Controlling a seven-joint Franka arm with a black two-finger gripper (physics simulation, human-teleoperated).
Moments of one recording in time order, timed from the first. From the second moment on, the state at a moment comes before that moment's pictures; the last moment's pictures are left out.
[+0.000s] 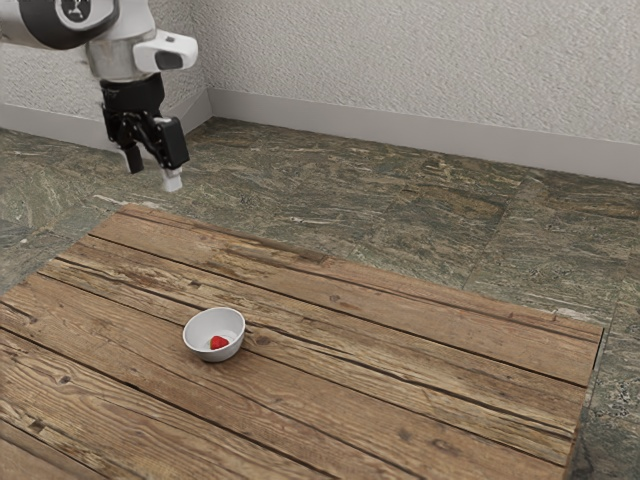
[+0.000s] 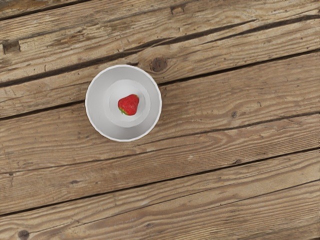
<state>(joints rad) -0.06 -0.15 0.03 -1.69 0.02 1.49 0.18</state>
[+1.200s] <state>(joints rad) -0.06 -0.06 0.01 -2.29 -0.03 2.19 0.78</state>
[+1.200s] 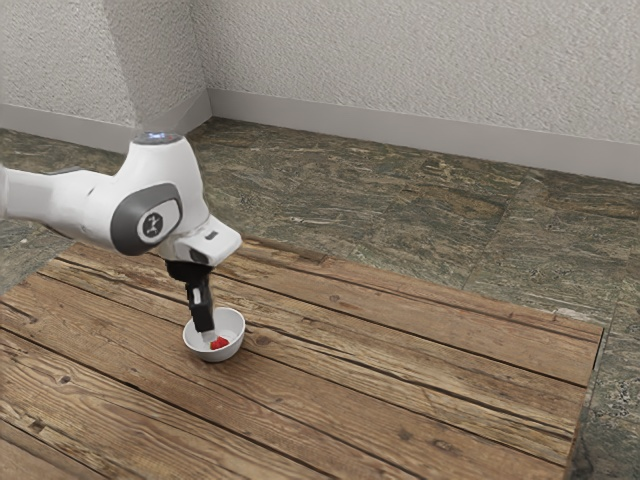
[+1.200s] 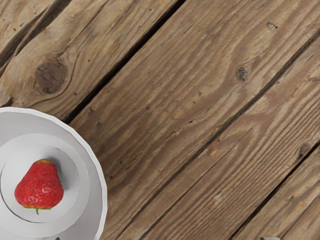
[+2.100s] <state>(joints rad) -0.01 0.11 0.06 -2.24 -0.08 2.38 0.91</state>
